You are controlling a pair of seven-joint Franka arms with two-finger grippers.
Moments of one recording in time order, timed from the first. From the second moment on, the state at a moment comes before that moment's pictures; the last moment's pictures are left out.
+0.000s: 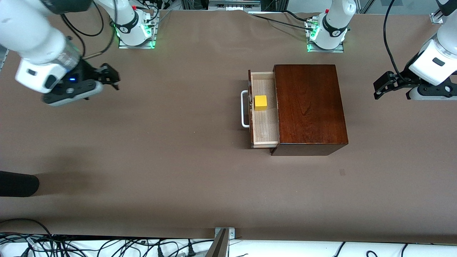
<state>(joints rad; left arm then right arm) -0.08 -0.03 -0.01 -1.67 0.05 1.65 -0.09 0.35 0.08 -0.05 -1.57 0.01 1.63 -0.10</state>
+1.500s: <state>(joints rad) -0.10 -0.04 -0.01 -1.68 0.05 1.62 -0.09 0.93 0.69 0.02 -1.16 0.00 1.96 -0.52</state>
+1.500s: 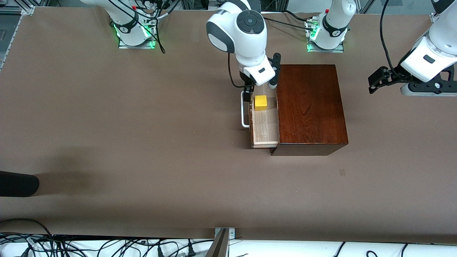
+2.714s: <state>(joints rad) -0.10 -0.04 -0.01 -1.68 0.05 1.62 -0.09 0.97 0.82 0.01 -1.15 -0.07 2.10 -0.59</state>
